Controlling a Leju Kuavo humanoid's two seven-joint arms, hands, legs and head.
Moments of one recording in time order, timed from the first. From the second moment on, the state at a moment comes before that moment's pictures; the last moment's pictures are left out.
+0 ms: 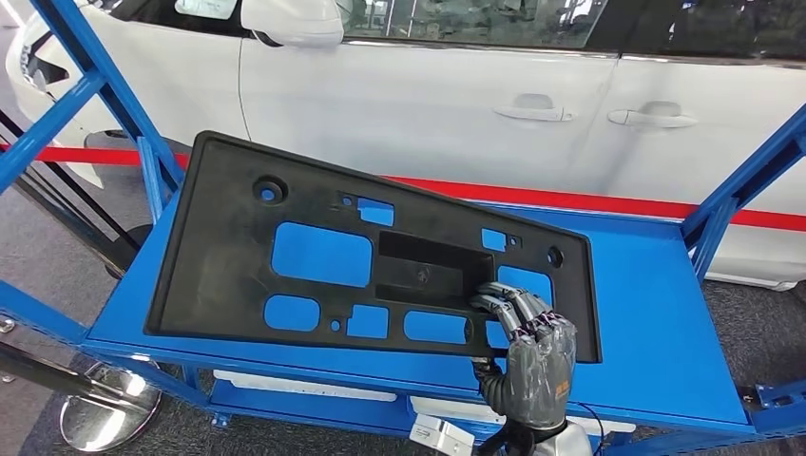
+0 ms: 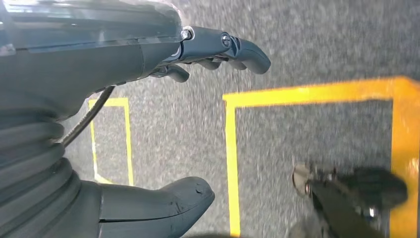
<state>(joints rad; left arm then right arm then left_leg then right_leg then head) -0.08 -0.15 1.05 -0.21 -1.15 0.01 -0.21 0.13 -0.05 0.47 -1.96 1.25 -0.70 -0.19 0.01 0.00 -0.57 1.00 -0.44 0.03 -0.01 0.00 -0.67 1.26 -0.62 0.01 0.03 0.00</state>
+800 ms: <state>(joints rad) -0.08 -0.15 1.05 -0.22 -1.15 0.02 -0.21 0.13 -0.05 0.48 -1.96 1.25 -0.70 -0.19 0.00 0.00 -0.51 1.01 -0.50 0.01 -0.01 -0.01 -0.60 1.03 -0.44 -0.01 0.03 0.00</state>
